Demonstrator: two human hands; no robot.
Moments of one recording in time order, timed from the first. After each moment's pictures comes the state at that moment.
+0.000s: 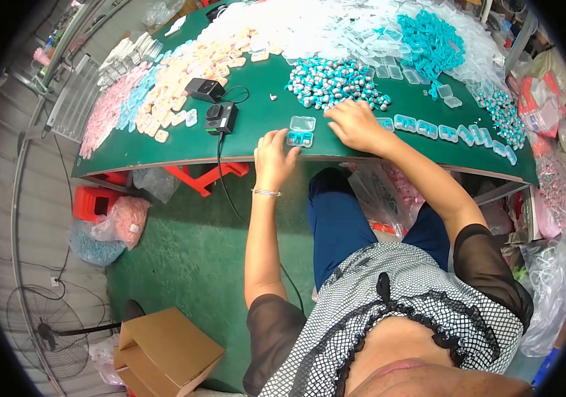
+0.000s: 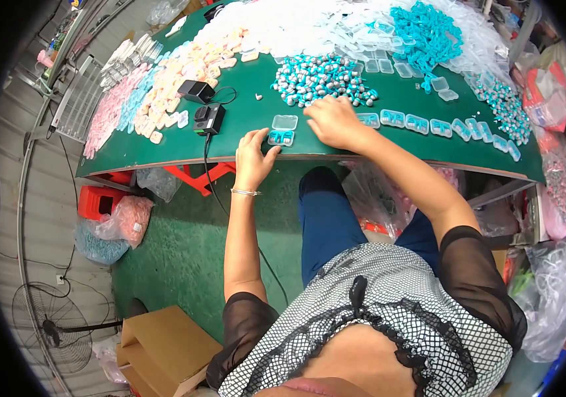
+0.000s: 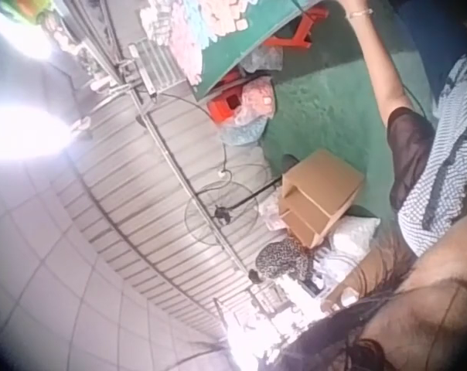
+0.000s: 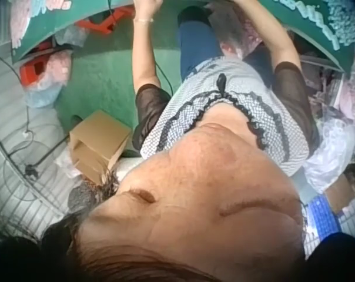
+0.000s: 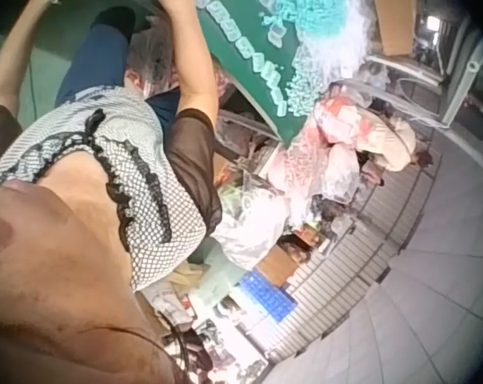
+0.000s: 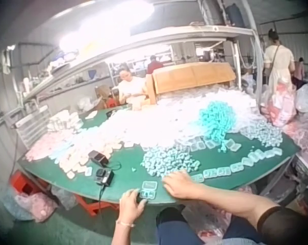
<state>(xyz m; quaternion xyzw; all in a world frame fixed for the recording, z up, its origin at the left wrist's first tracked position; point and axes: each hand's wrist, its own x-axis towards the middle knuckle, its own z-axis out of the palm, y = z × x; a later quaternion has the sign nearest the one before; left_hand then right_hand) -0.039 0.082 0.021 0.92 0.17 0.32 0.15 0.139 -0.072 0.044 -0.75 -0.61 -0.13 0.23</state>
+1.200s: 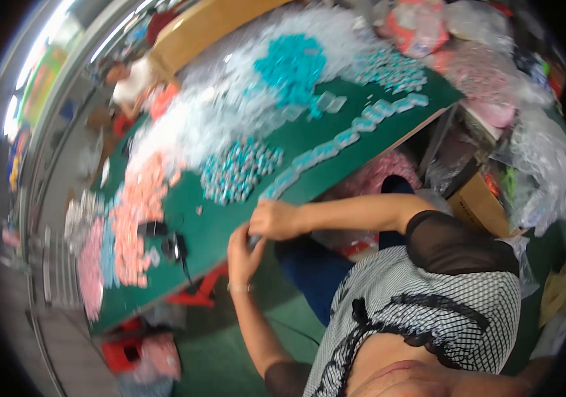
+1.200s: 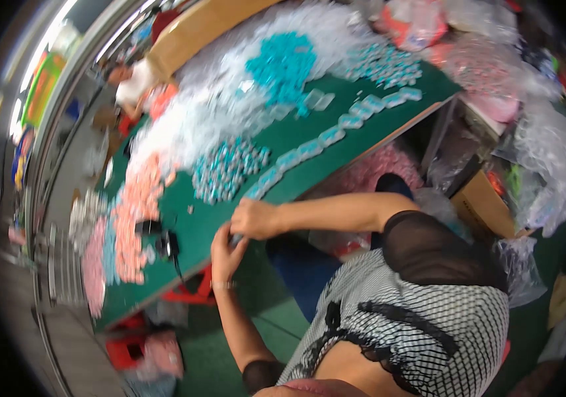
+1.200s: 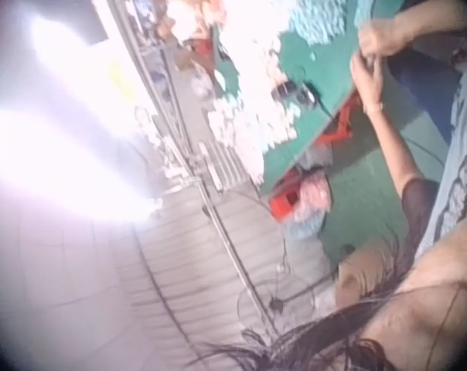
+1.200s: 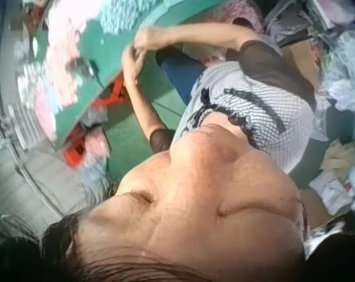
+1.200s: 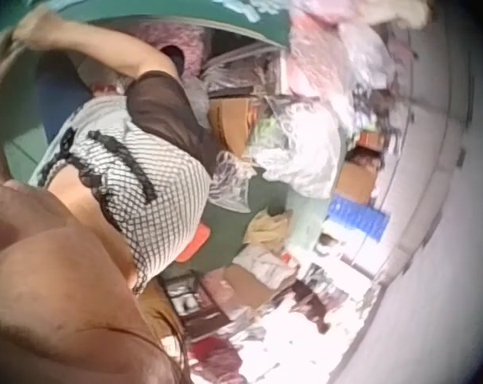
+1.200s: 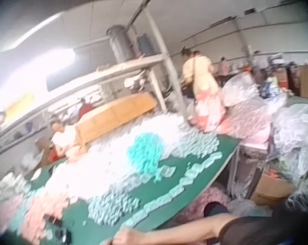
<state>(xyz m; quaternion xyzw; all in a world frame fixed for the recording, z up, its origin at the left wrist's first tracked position) -0.012 0.042 0.041 0.93 -0.05 0.20 0.30 0.109 -0.100 0.023 -0.61 -0.68 -0.25 0.33</state>
